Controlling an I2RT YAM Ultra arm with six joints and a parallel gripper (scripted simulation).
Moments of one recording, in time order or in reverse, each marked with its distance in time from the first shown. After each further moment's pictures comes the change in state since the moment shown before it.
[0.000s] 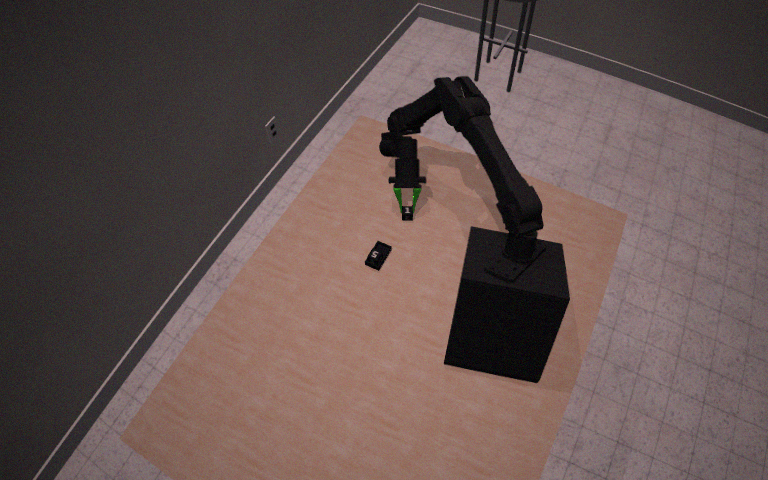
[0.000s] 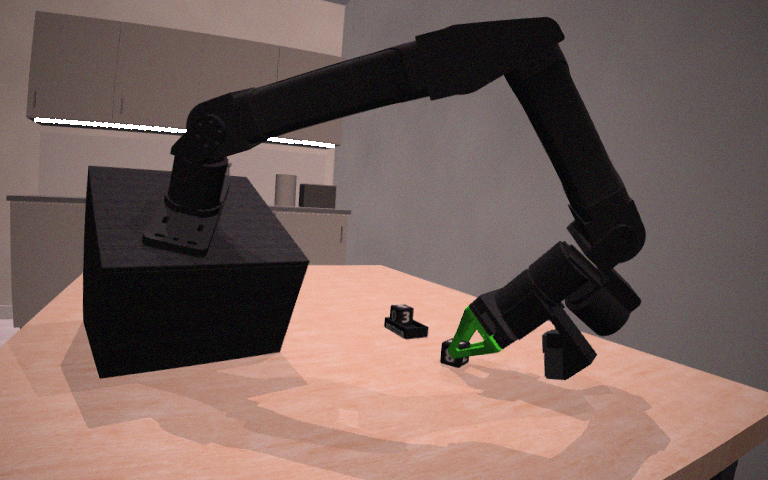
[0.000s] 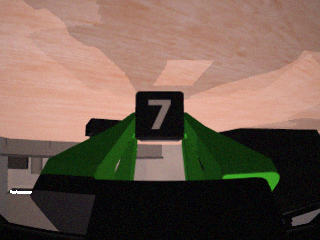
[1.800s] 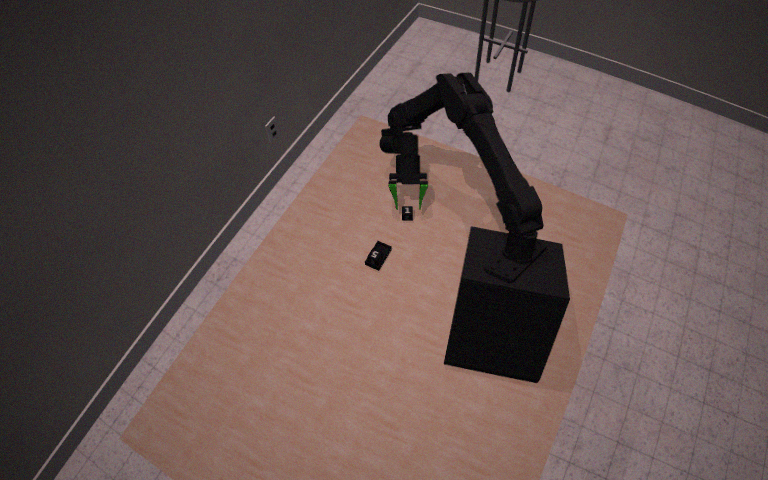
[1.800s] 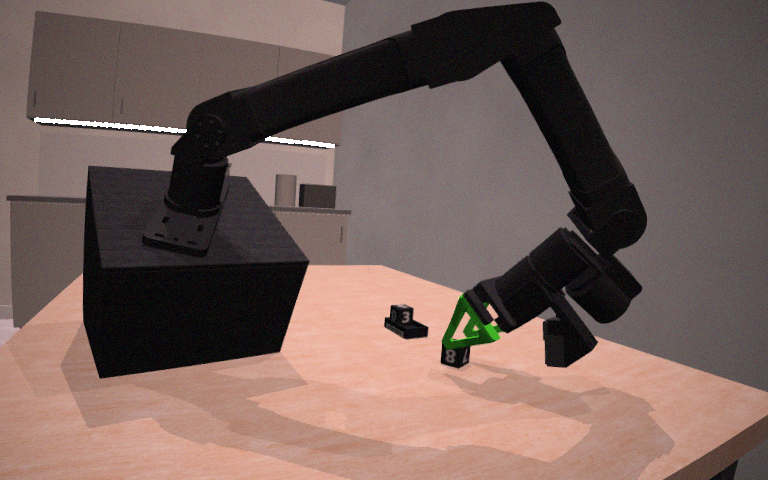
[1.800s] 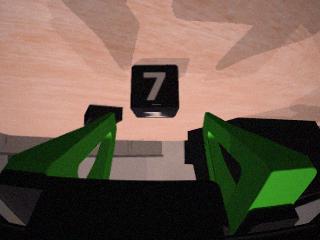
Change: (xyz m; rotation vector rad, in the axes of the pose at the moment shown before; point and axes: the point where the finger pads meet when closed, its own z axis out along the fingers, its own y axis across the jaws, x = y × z) arm 0.012 -0.003 -0.011 0.005 0.004 0.005
